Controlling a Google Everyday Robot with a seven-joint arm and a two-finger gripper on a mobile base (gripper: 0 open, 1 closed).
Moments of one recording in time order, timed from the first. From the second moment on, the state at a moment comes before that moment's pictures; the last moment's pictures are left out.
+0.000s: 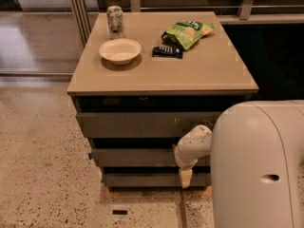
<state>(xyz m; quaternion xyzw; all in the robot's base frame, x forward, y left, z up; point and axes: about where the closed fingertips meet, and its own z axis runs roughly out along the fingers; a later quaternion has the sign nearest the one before) 0.582 -0.129 0.393 -0.76 0.64 -0.04 0.11</state>
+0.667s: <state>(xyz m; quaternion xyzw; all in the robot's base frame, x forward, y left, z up) 0.582 -0.129 0.393 -0.76 0.64 -0.04 0.11</state>
